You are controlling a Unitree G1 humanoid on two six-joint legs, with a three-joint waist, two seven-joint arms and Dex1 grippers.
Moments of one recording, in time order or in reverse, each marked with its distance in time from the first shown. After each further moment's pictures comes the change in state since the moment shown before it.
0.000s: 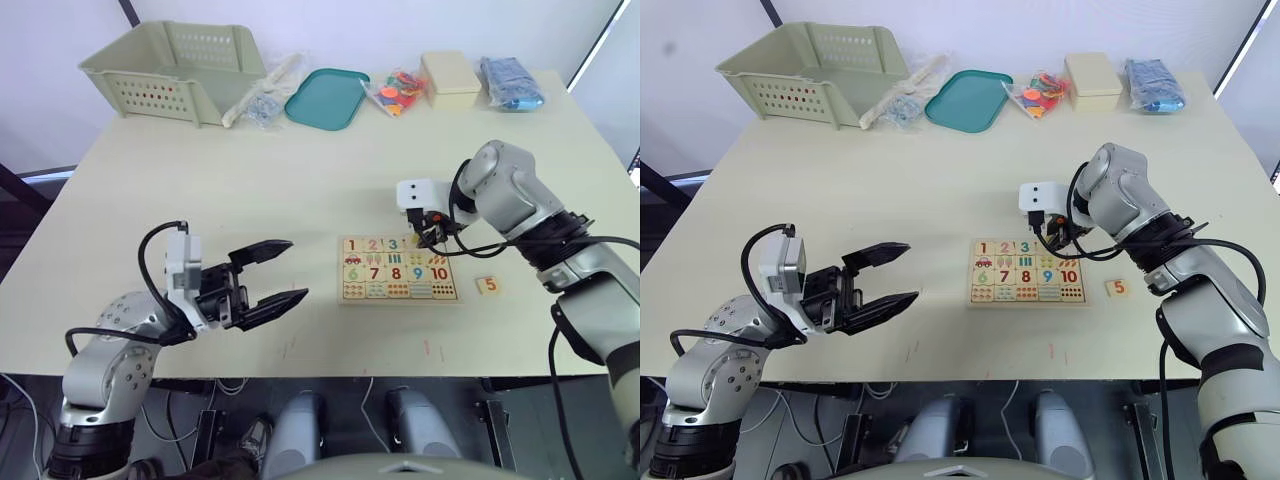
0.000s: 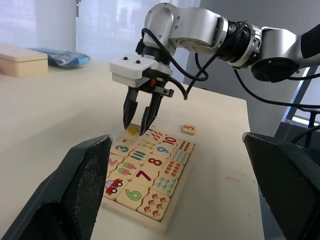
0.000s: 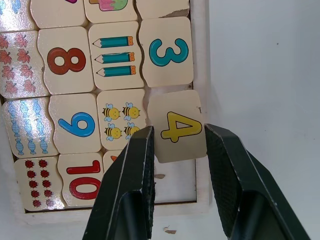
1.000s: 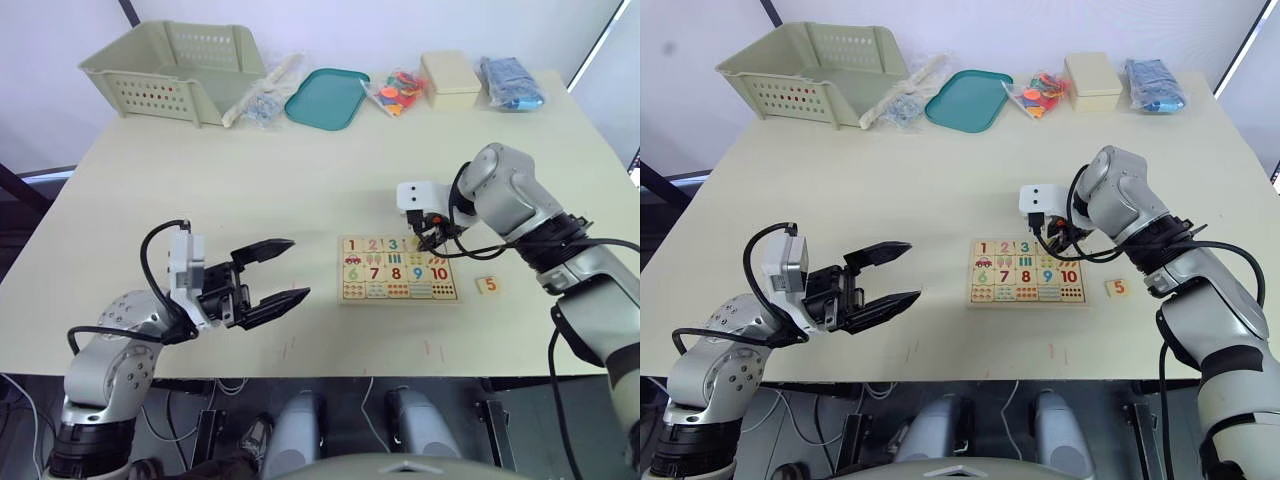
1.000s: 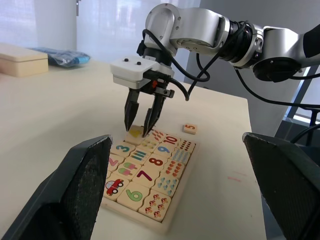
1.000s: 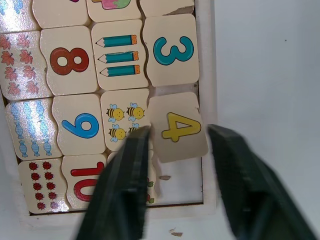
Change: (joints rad) left arm -0.010 0.002 -0.009 -0.005 0.001 0.000 0.009; right arm 0.011 0.001 0.000 -0.011 0.000 0.020 0.001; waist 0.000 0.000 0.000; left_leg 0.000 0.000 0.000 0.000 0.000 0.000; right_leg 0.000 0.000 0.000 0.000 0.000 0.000
